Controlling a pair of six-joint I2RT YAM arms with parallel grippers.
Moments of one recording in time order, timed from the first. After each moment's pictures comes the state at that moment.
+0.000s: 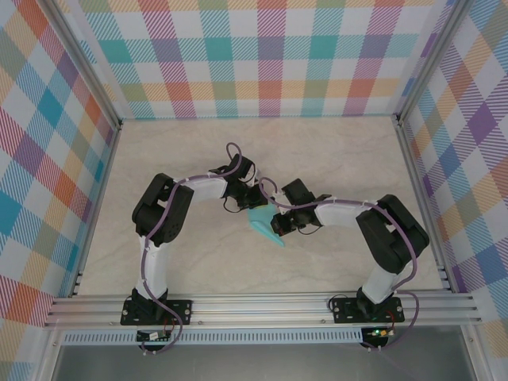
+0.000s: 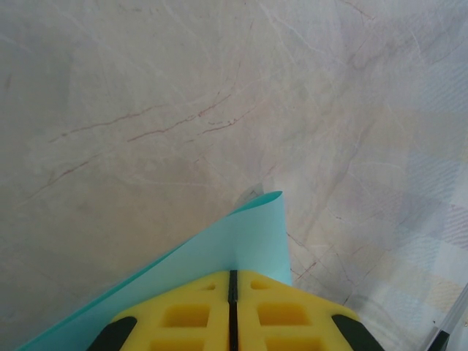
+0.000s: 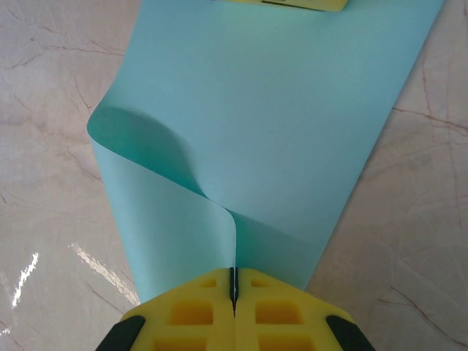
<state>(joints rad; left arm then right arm) -0.55 2.09 1.31 -0.29 0.51 -0.65 0.64 1.71 0.85 -0.24 -0.34 0.21</state>
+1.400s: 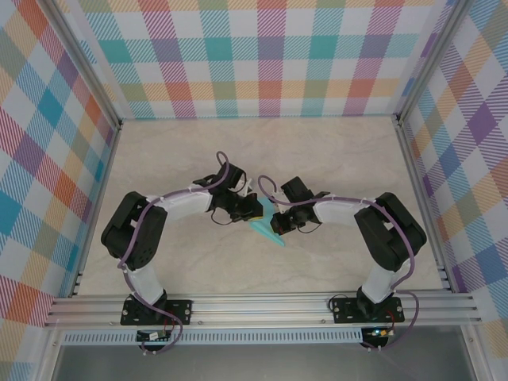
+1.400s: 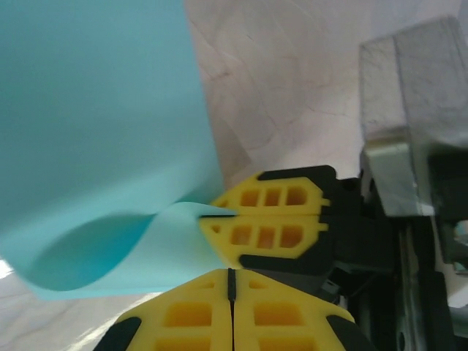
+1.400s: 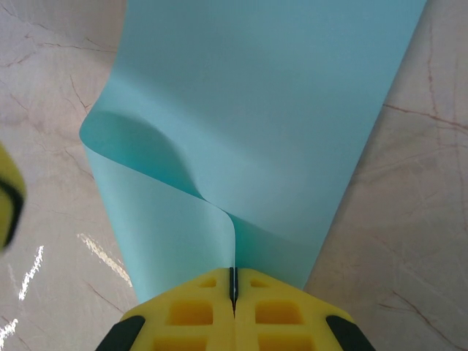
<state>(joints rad) -0.59 1.78 1.07 -0.31 0.61 -0.71 0.64 1.74 0.88 -0.28 -0.36 0.21</state>
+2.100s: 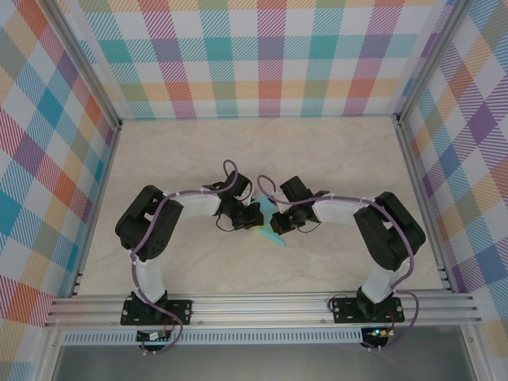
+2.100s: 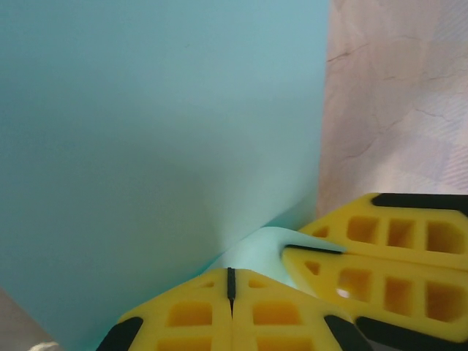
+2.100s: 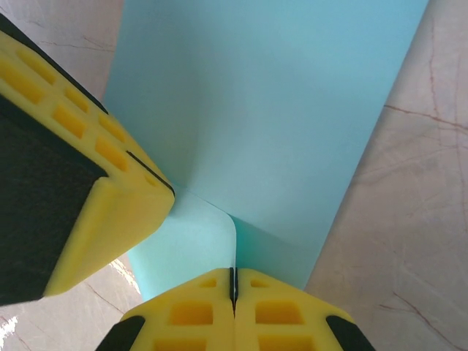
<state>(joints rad) -0.61 1.89 1.04 -0.28 0.55 -0.72 0.64 1.75 0.90 -0.30 -0.35 0.20</state>
